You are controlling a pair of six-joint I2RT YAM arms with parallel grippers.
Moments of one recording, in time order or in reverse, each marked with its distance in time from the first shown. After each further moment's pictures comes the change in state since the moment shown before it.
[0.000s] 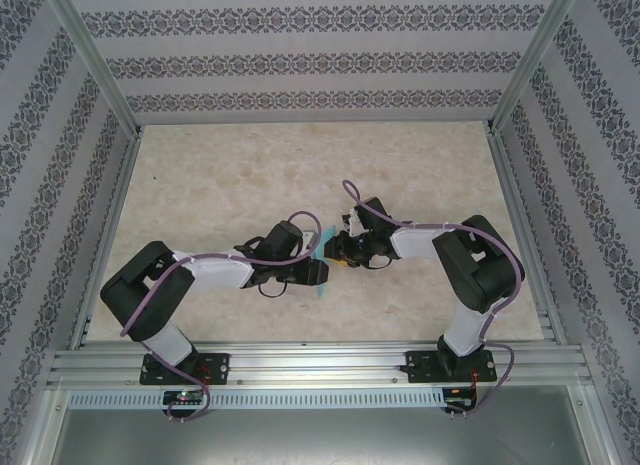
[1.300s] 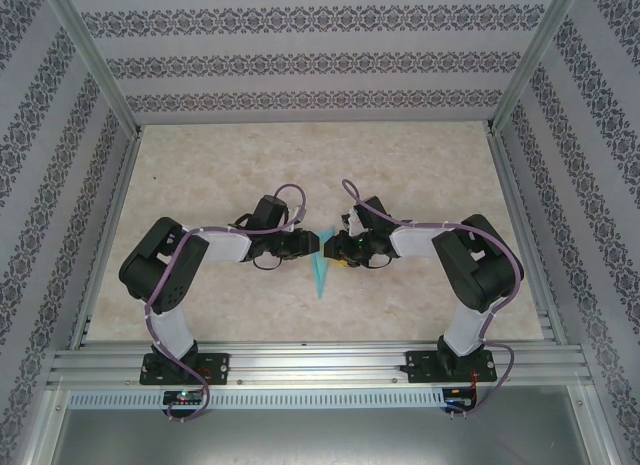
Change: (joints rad) left arm 0.212 0.190 0.127 0.092 0.222 -0.084; right arm 0.000 0.005 0.013 -0.019 -0.010 -0.005
